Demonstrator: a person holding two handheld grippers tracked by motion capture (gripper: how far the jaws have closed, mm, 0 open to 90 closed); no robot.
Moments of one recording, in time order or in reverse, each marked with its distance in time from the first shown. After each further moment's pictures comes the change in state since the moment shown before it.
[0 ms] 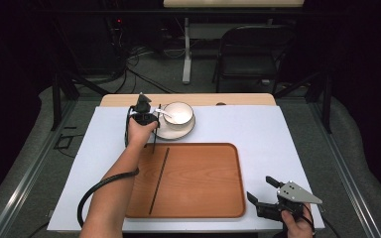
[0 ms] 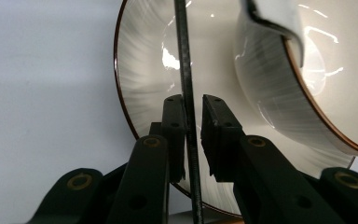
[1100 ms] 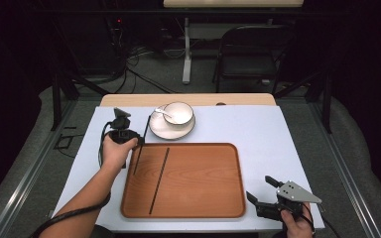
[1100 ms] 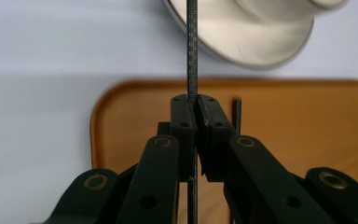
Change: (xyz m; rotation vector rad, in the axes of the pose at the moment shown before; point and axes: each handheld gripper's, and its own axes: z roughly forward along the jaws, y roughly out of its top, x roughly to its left) left arm 0.029 -0.079 -0.079 0.018 -0.112 -0.013; right arm 0.000 0.001 0.001 0.004 0.004 0.000
